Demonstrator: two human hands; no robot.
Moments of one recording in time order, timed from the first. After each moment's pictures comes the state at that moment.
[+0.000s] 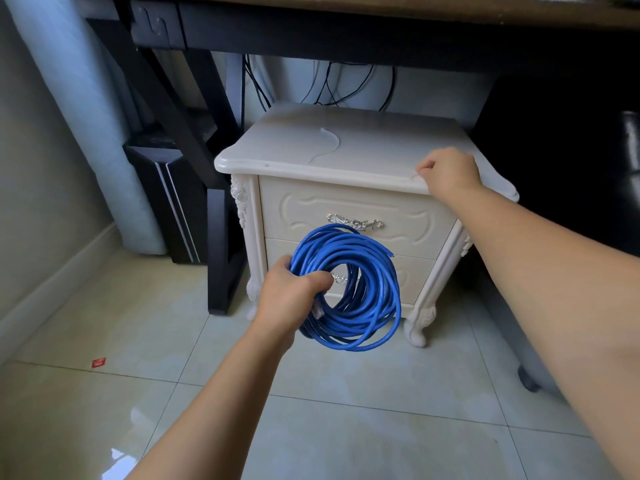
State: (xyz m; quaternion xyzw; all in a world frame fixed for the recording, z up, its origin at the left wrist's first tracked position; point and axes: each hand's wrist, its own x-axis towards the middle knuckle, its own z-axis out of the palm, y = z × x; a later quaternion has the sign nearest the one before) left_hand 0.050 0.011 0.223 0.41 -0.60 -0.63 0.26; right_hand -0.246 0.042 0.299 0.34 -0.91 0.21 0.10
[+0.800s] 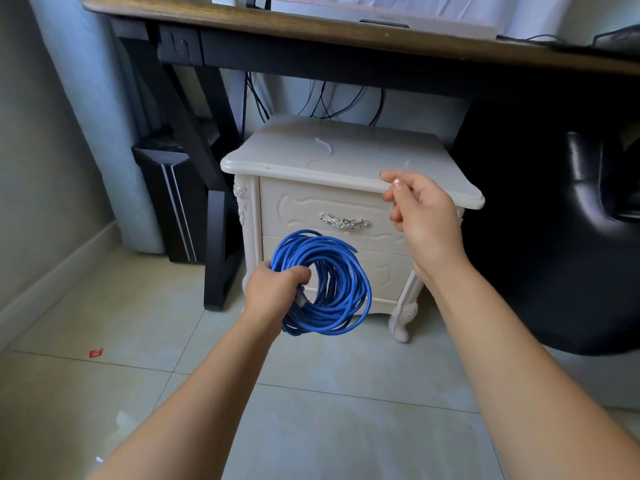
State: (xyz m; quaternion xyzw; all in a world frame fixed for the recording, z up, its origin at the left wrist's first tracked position) left_hand 0.075 0.025 0.221 0.46 -0.57 -0.62 0.29; right_hand -0.071 0.126 0.308 0.35 -0.66 0.67 -0.06
